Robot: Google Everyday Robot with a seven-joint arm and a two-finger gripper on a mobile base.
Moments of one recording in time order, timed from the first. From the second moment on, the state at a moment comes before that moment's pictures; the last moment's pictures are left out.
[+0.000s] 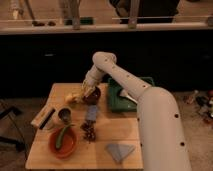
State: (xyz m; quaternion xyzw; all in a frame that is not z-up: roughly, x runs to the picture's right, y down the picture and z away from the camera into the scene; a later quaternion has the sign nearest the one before) arm -0.117 0.007 0.880 -0.29 -0.33 -0.15 0.88
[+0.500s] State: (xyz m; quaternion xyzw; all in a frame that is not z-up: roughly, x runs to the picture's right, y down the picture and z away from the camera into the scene) arm -0.108 0.005 0.901 -0.32 -0.35 -0.18 0.86
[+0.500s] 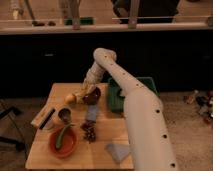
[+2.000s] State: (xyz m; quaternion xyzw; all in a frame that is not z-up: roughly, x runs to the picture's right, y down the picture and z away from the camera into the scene) arm -0.090 -0.001 0.923 -0.34 -0.41 -0.12 0.84
